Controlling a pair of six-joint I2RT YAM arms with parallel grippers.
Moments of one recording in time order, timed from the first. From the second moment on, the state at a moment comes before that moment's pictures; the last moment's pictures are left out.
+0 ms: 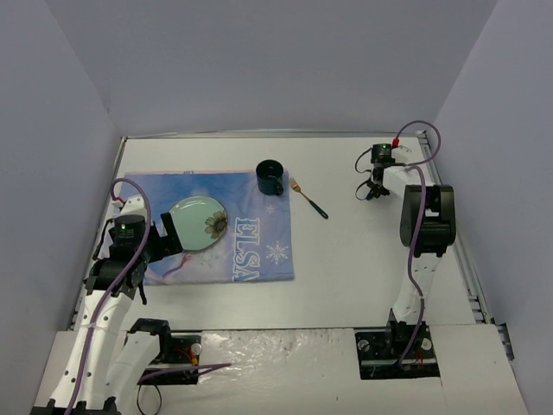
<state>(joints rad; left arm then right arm) -0.07 0.71 0.76 -0.75 -0.13 -0.30 0.01 2.11 1.43 -0.27 0.39 0.55</state>
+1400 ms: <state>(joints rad) -0.10 0.72 0.76 -0.77 -0.21 -0.31 0.91 1.84 1.18 -0.26 0.45 0.76</state>
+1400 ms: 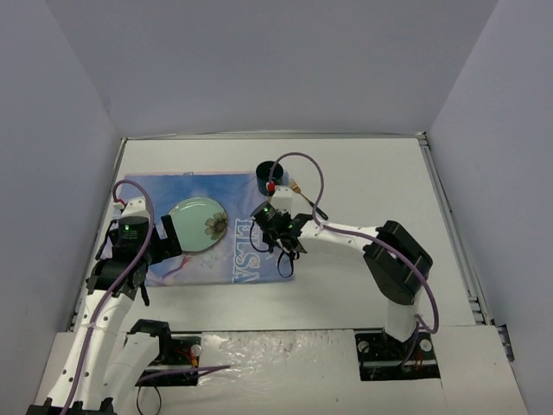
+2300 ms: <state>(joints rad) -0.10 0.72 0.76 -0.77 -0.21 -0.31 0.96 1.94 1.19 -0.19 0.44 0.84</state>
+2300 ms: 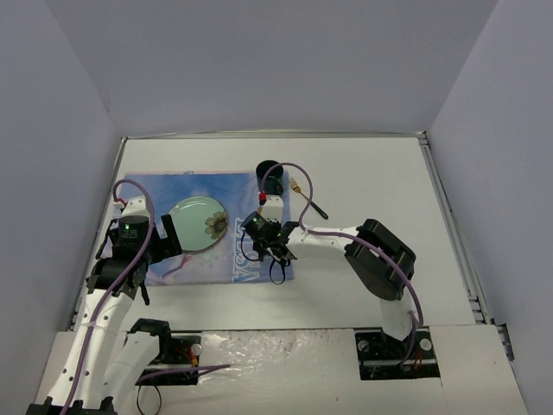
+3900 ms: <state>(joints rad) -0.16 0.87 0.80 -0.73 -0.06 -0.50 0.34 1.78 1.22 -0.26 0.04 0.18</state>
